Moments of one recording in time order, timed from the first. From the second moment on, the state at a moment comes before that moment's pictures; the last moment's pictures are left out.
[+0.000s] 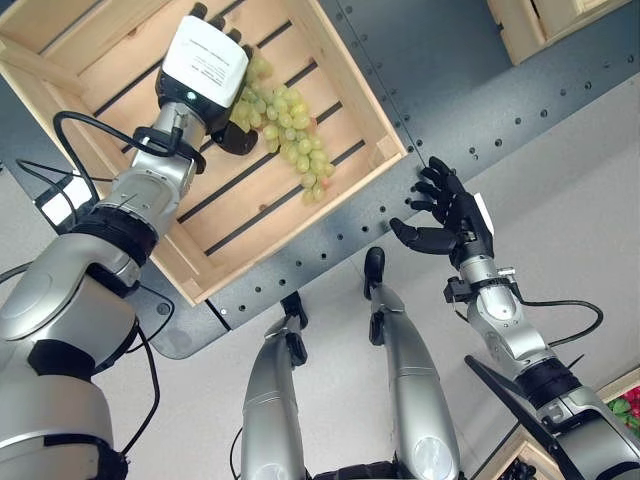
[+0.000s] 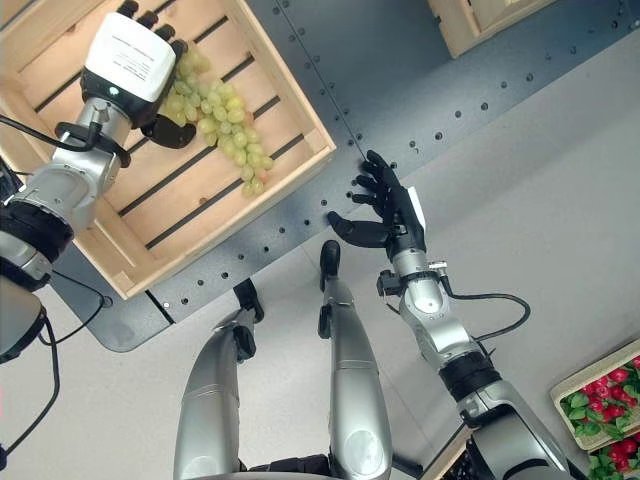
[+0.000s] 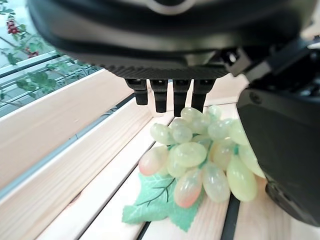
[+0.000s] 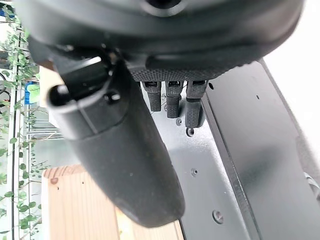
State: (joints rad) left arm -1.30 0.85 -0.97 0.88 0.81 0.12 0.49; right arm -0.47 -0.54 0.41 0.35 0.53 -0.32 -0.22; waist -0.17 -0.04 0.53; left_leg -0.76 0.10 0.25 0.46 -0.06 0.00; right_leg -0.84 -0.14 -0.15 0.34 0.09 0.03
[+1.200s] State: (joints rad) left arm -1.47 0.89 -1.01 0.97 0.66 -0.26 0.22; right arm -0.44 -0.54 0.37 0.34 0.53 -0.34 -0.21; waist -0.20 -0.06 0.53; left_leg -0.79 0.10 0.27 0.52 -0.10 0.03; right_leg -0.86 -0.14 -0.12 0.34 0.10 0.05
